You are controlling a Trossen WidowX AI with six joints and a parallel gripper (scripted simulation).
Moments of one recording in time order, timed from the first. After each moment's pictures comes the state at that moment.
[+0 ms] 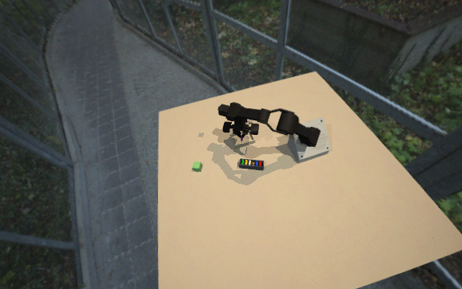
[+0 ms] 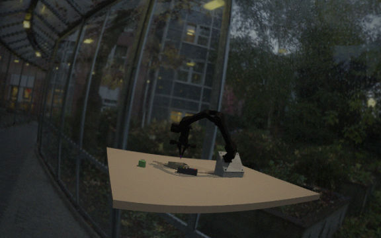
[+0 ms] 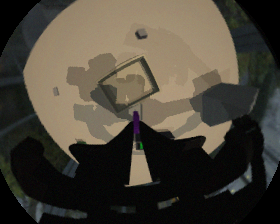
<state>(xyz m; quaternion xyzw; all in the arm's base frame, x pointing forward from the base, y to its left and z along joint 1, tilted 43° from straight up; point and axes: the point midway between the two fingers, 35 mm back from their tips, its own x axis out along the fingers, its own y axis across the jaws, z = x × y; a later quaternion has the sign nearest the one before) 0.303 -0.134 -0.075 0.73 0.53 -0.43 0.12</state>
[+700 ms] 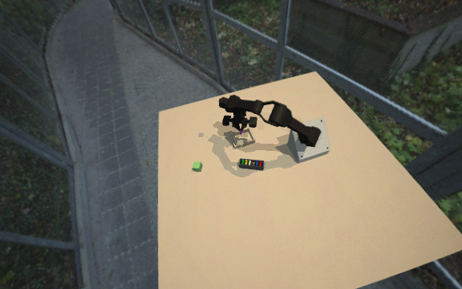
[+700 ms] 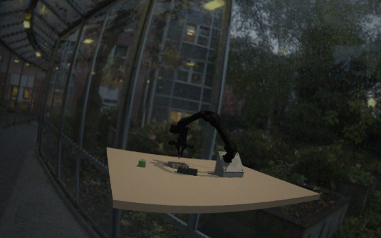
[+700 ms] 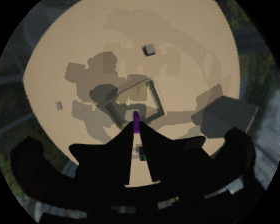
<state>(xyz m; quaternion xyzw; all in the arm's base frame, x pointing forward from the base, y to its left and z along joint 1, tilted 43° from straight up) 0.290 -0.169 -0.121 0.73 0.53 -0.42 0.12</state>
